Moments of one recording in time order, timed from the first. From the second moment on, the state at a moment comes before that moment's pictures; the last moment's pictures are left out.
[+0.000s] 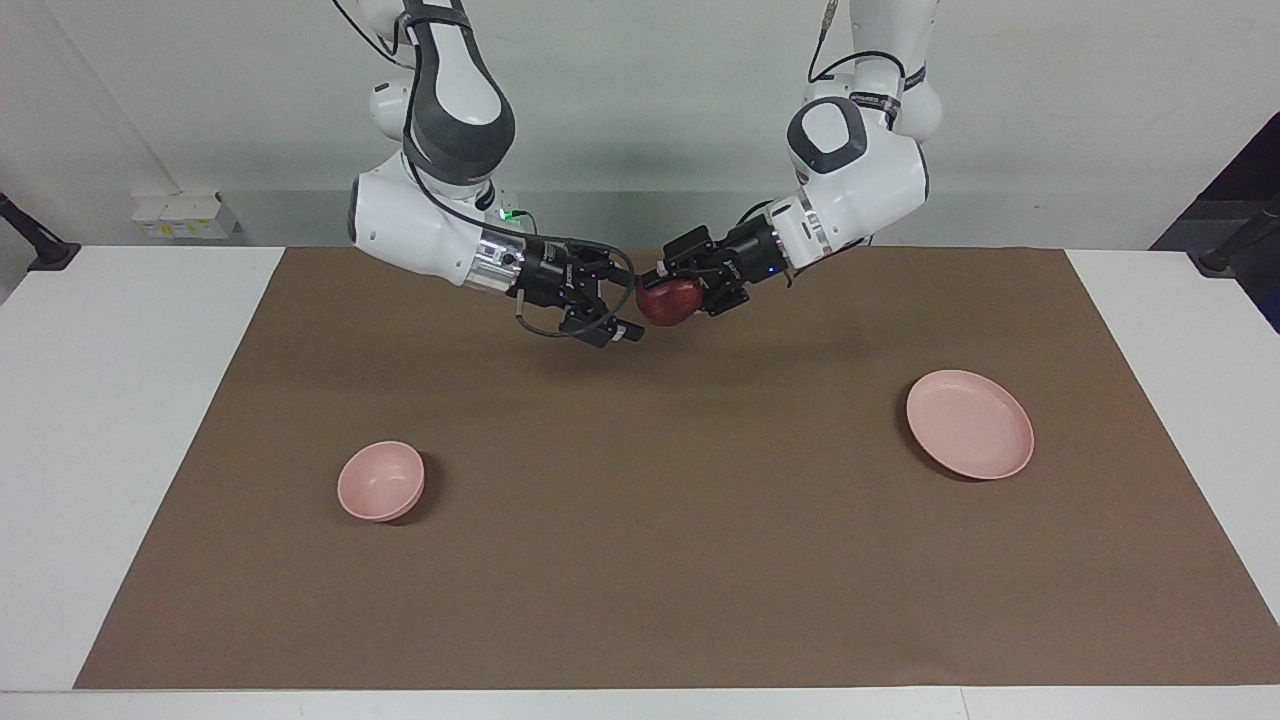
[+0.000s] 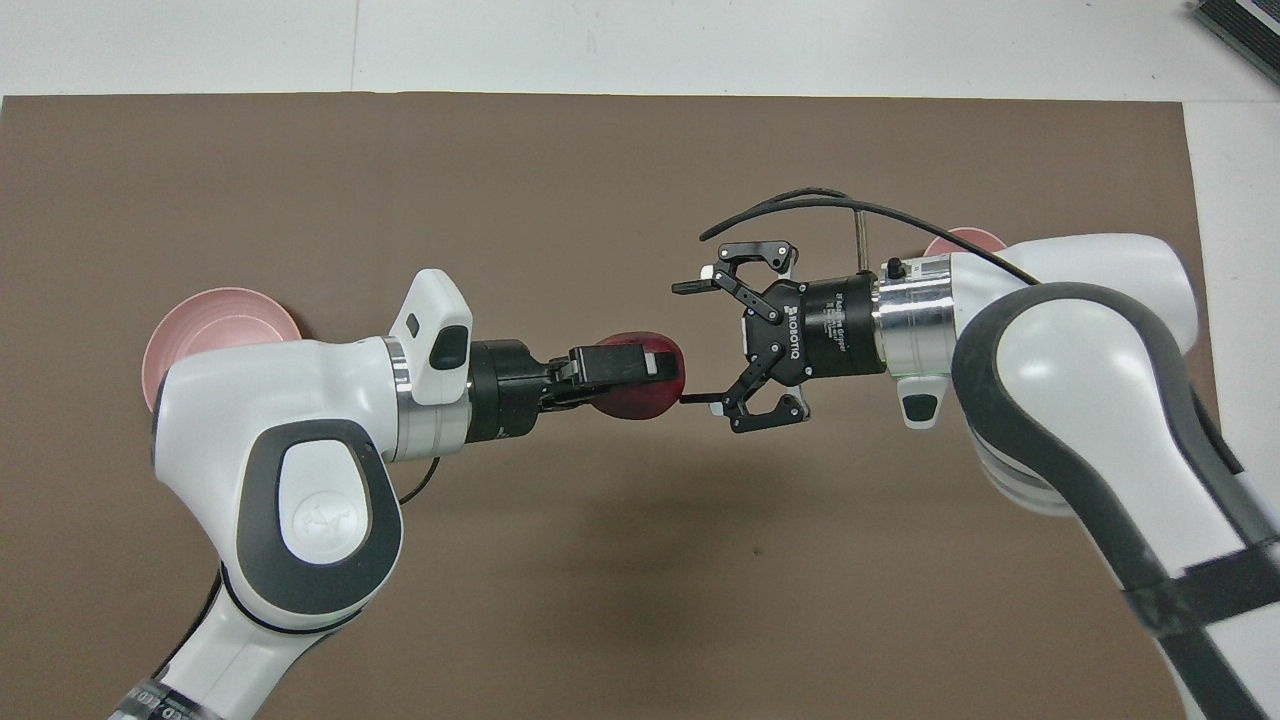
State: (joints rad) left arm -0.36 -0.02 -0.19 -2.07 -1.31 2.34 0.19; right arm 0.29 0.09 -0.01 -1.91 1.19 2.01 1.20
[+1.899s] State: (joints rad) left arm -0.39 -0.03 -0.21 -2.06 -1.36 2.44 0.19; right arm 0.31 0.08 -0.01 -1.93 1.18 1.96 1.10
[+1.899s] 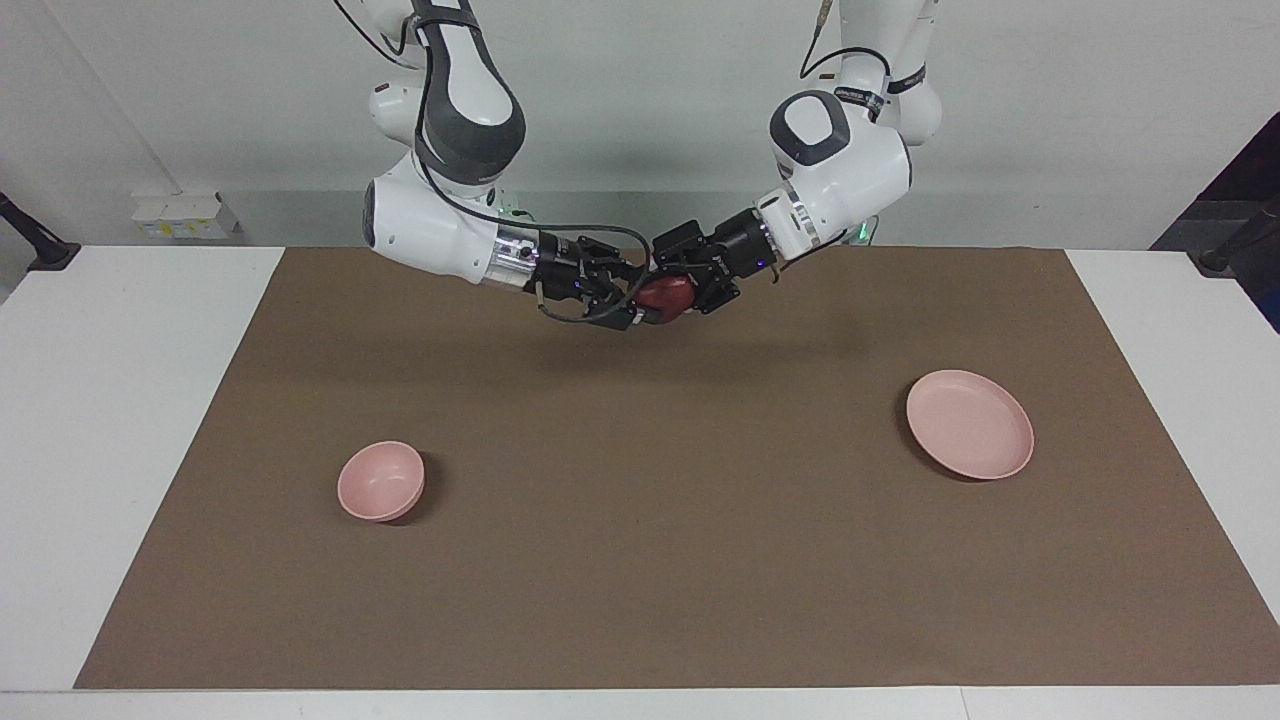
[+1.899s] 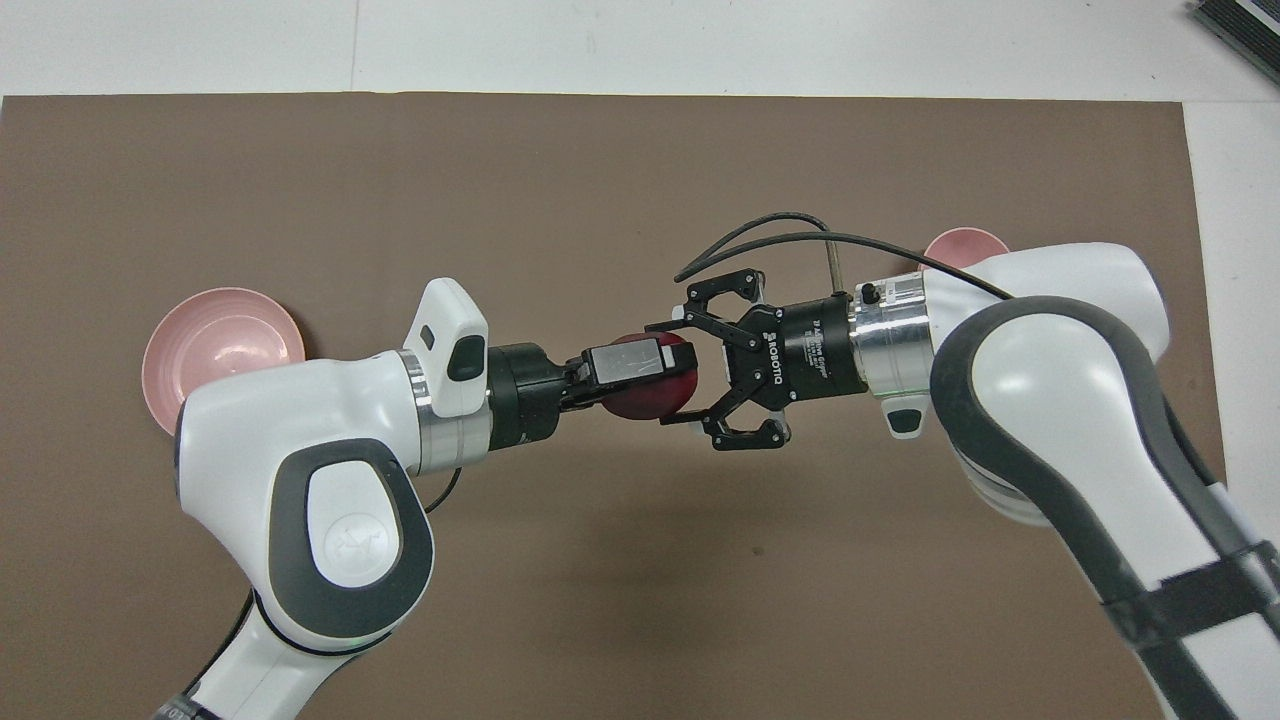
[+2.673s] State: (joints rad) left arm -0.34 -0.04 -0.20 -2.07 -1.35 2.45 0.19; right arm 0.21 0.08 -0.02 -1.91 1.11 1.80 1.07
